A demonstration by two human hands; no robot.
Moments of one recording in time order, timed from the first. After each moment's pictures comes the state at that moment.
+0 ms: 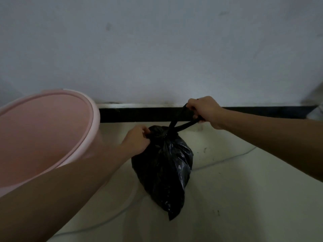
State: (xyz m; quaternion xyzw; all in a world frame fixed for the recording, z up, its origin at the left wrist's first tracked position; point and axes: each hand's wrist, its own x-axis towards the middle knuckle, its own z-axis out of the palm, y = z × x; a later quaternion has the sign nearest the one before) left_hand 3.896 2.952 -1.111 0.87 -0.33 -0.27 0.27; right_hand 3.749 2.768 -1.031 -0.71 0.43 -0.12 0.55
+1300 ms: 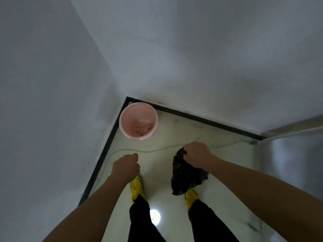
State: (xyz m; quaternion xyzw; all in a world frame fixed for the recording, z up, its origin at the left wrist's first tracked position) left_hand 3.753 3.190 -0.558 0.92 -0.23 -0.32 -0.02; right_hand 3.658 2.935 -0.561 -0.94 0.10 0.31 0.13
